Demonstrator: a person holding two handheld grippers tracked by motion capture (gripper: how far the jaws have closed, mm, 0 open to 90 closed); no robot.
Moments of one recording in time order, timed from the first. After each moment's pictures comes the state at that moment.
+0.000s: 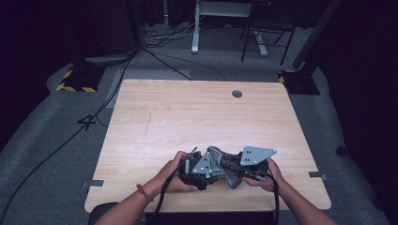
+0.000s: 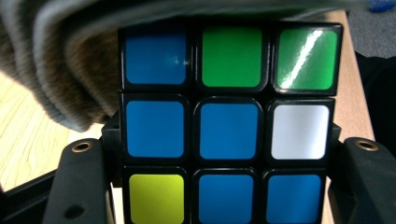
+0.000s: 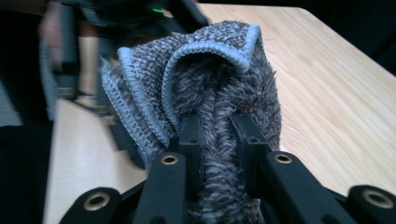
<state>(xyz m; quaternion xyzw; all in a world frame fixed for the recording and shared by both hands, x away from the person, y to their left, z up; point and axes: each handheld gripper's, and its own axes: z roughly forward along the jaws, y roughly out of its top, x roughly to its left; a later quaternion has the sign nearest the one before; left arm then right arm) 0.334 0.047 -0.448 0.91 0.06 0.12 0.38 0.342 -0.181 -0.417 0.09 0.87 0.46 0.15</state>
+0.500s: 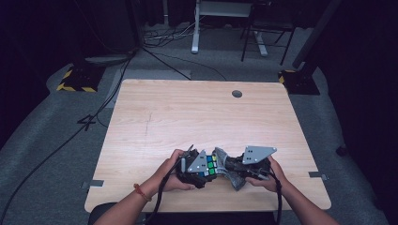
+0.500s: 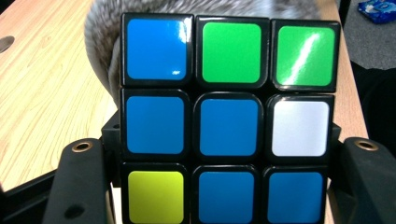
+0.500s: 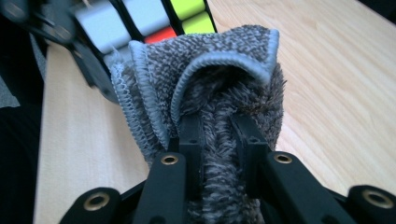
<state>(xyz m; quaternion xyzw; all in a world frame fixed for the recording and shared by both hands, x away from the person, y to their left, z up) 0.335 0.057 -0.438 0.90 0.06 0.13 0.40 0.345 -0.192 -0.426 0.10 0.88 0.44 0.12</state>
